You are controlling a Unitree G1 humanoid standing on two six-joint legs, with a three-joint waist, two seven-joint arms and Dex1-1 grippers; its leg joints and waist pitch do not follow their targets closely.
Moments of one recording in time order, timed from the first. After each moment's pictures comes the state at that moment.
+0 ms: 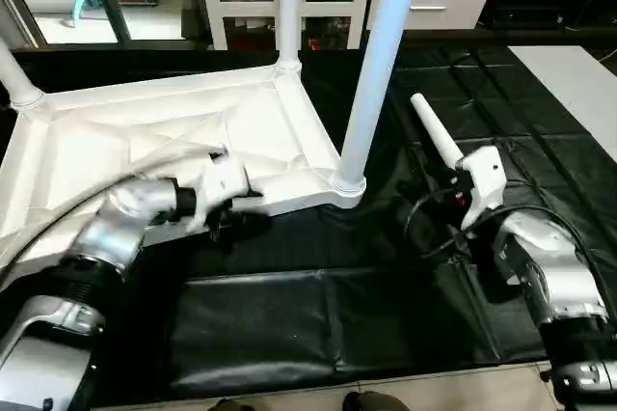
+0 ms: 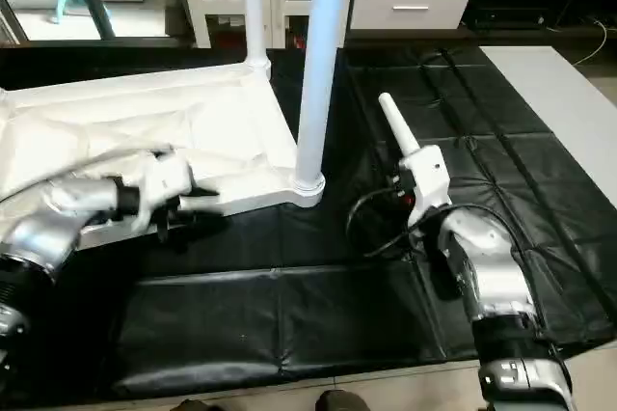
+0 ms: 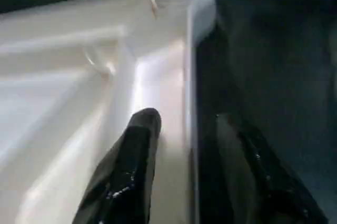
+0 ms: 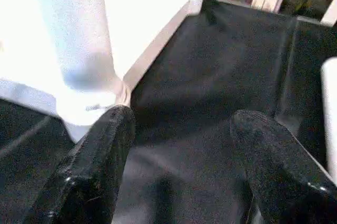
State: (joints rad) left arm -0.64 0.54 -0.21 0.59 -0.04 -0.06 -1.08; right arm -0.44 -0.38 -0.05 0.45 0.20 0.09 0.70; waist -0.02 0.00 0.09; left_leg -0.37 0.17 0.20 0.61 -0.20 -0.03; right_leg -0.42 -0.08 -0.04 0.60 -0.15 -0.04
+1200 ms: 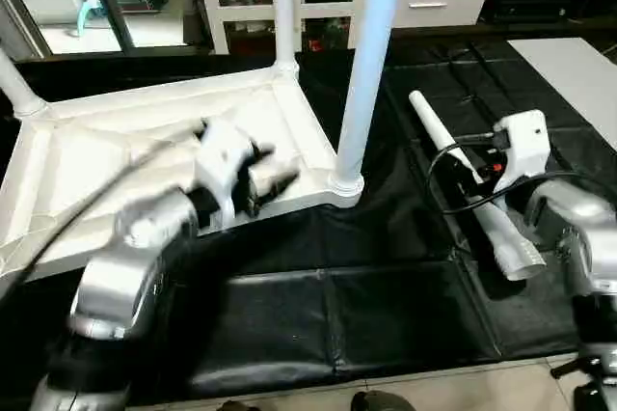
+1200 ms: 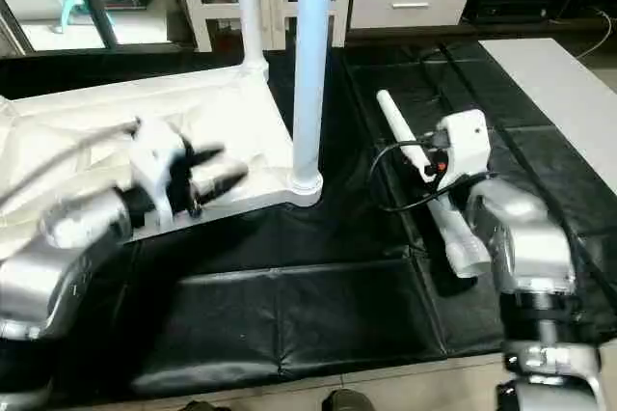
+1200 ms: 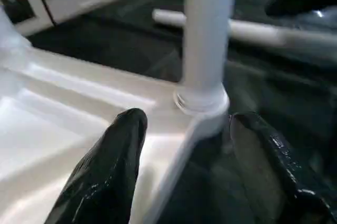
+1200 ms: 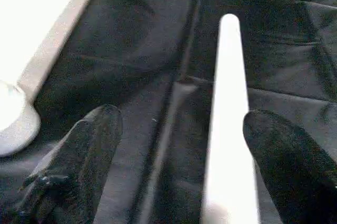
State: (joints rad) left arm -0.31 0.36 -0.09 -0.18 -0.17 0.53 -0.65; right arm -0.50 -0.49 -0.12 0.24 0.20 0.59 0.49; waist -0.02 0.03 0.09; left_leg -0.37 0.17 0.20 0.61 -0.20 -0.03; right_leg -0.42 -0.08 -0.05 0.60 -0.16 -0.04
